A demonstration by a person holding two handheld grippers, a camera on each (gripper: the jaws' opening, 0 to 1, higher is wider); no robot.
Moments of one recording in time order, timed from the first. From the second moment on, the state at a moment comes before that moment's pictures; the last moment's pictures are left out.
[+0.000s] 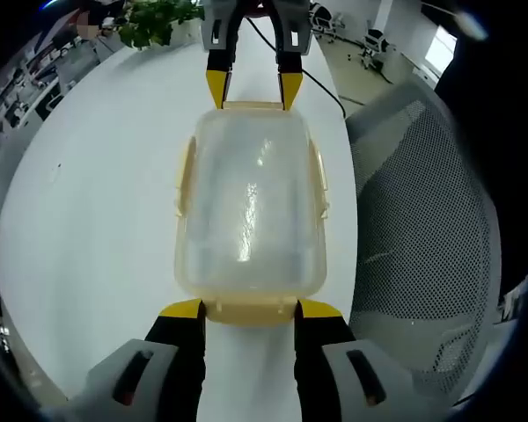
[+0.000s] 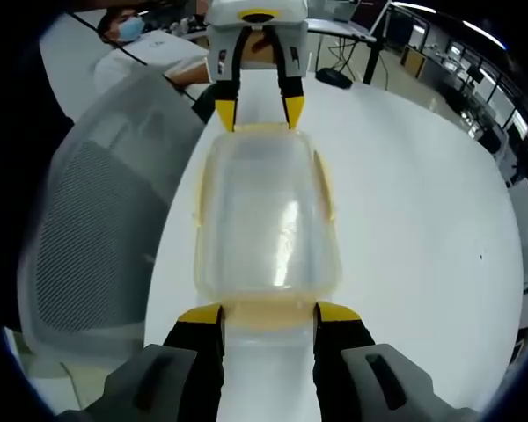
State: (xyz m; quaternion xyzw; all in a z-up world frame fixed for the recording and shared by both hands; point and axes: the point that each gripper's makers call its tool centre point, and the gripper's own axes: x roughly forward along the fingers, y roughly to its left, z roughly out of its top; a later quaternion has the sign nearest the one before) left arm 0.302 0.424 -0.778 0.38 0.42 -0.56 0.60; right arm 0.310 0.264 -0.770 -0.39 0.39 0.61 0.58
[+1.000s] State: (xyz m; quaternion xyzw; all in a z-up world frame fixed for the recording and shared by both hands) left arm 0.303 0.389 -0.775 0.40 0.41 -0.58 0.58; right arm 0.301 0.230 -0.770 -0.37 0.39 0.59 0.60
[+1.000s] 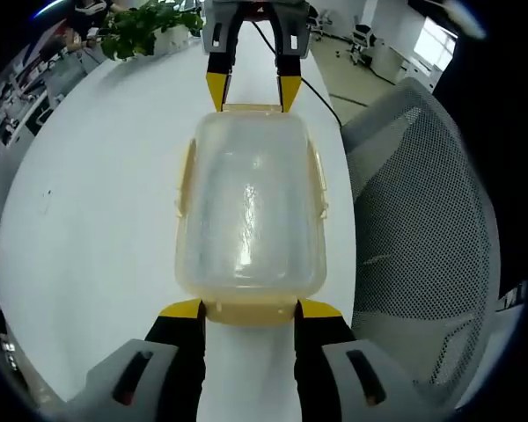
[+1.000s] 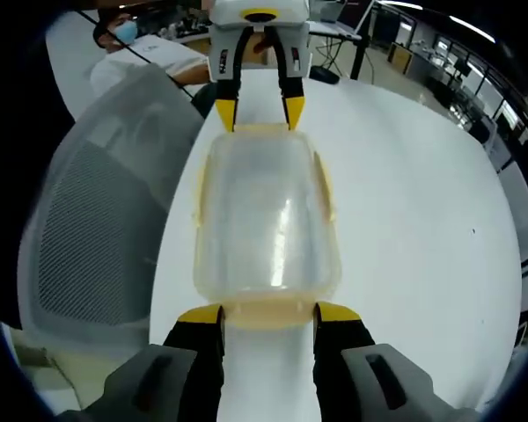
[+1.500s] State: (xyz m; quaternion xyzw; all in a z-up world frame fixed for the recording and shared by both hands) left arm 0.302 0.383 -0.778 0.40 0.40 -0.59 0.58; right arm 0.299 0.222 -0.780 -0.37 0.39 0.58 0.61
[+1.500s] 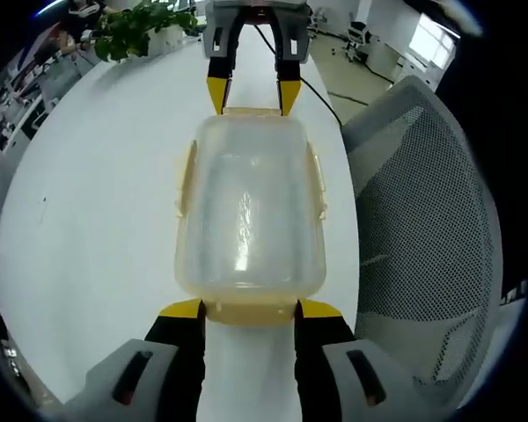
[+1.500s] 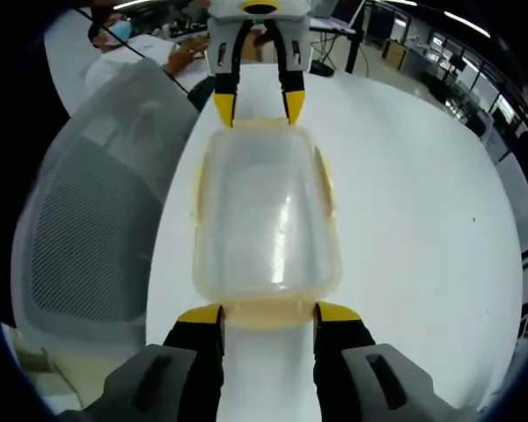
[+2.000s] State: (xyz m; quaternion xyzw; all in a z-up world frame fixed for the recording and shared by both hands) left arm 0.303 0.381 -0.780 0.40 0.39 -0.58 0.59; right arm 0.299 0.220 -0.782 -0.36 0.38 0.59 0.61
